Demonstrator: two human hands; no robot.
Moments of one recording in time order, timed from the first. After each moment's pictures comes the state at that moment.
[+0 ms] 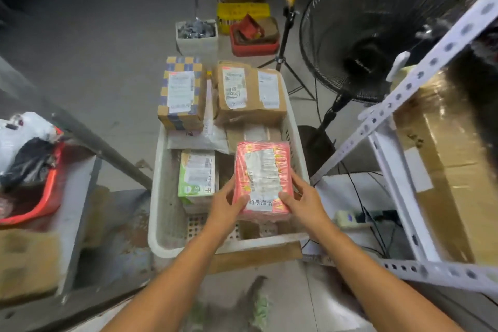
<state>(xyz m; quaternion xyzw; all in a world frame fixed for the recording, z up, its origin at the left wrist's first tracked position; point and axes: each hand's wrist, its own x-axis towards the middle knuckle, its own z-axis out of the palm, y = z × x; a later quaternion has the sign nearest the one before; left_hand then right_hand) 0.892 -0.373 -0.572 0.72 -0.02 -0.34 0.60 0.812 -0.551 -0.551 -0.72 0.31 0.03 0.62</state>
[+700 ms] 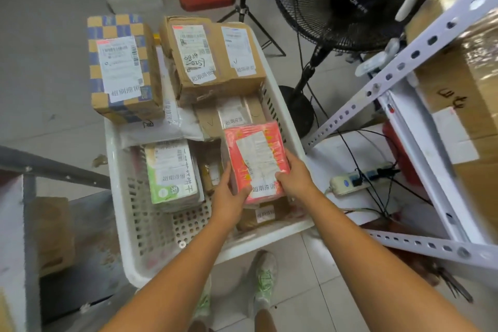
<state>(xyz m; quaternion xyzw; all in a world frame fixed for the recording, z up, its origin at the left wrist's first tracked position) 0.922 -0.409 -0.654 0.76 -0.02 -0.40 0.51 0.859 -0.566 -0.628 -0.72 0.45 0.06 0.52</state>
